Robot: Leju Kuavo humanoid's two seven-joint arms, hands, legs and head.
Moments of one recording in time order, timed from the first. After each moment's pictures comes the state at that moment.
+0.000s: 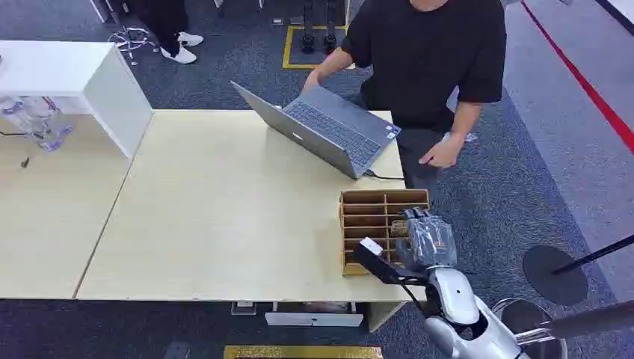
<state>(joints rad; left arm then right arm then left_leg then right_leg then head) -0.20 -0.12 1.36 -0.13 -1.54 0.09 -0.29 -0.08 -0.41 0.60 -1.63 1.11 -0.23 0.60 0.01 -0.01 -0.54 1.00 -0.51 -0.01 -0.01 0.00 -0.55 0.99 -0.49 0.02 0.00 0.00</state>
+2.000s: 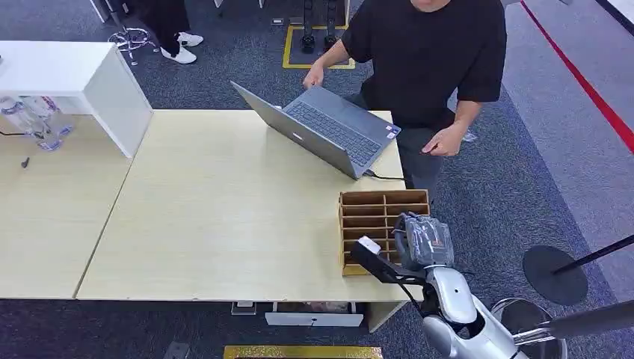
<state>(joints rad) -0.20 -0.12 1.36 -0.13 -1.54 0.09 -0.29 -0.09 -0.40 0.61 -1.62 1.08 -0.25 0.60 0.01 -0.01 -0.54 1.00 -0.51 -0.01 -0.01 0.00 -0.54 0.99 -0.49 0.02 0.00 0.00</state>
